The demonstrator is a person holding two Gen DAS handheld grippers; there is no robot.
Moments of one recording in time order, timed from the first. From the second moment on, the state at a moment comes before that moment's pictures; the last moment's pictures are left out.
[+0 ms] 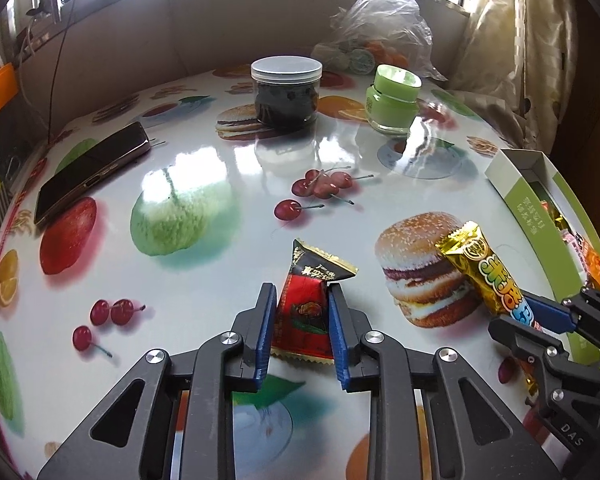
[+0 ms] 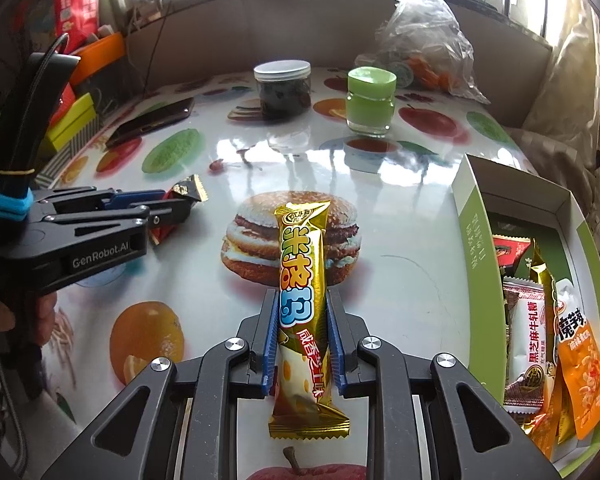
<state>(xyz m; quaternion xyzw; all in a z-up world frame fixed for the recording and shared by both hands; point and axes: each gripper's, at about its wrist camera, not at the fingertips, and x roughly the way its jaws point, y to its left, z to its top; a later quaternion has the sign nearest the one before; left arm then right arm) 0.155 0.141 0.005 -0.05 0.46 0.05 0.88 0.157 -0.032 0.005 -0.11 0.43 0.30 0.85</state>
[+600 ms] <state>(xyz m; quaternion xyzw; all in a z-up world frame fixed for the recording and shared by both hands) 0.120 0.118 0.040 -0.07 0.43 0.04 0.90 0.136 -0.047 0.030 -0.09 0.40 0.30 0.86</state>
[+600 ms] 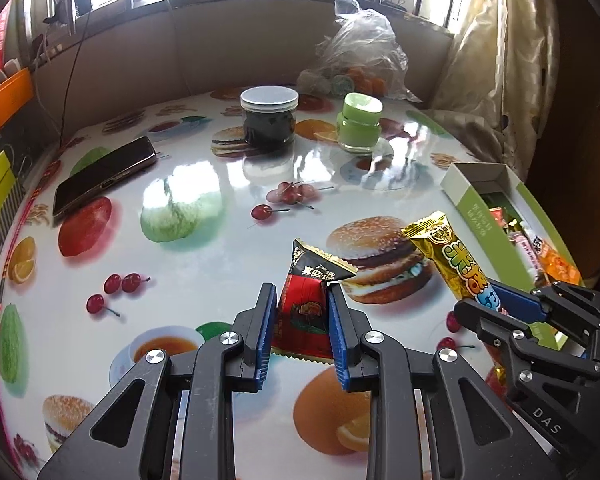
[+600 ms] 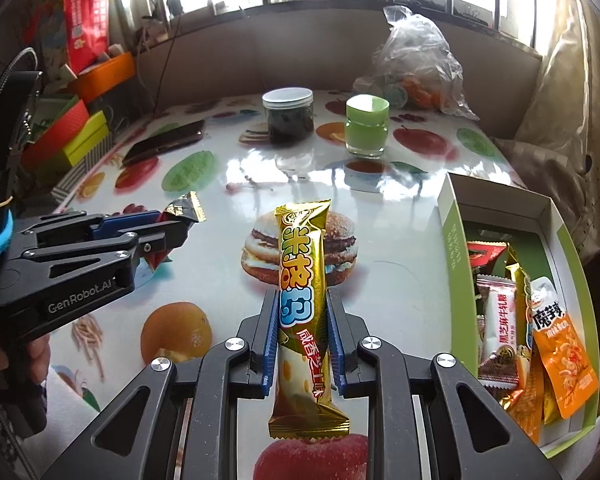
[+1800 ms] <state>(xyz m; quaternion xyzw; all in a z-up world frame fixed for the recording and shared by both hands) 0.129 0.027 0.068 -0.05 0.42 -0.03 0.91 0.132 -0.152 0.058 -0.03 0.38 0.23 0.89</state>
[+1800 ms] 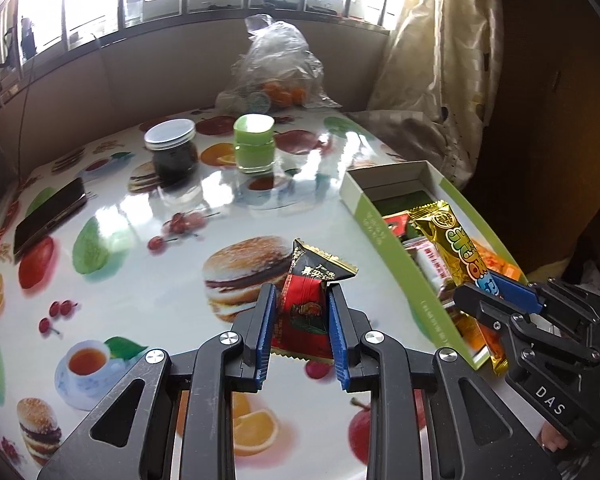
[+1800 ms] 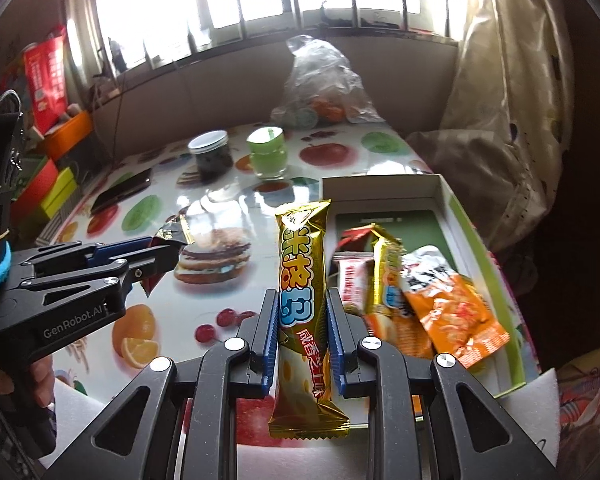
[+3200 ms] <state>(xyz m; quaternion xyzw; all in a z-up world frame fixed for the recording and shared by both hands) 0.213 -0.076 0.043 -0.04 0.46 -0.11 0.88 0.164 -0.241 0.027 0.00 0.42 0.12 0.90</state>
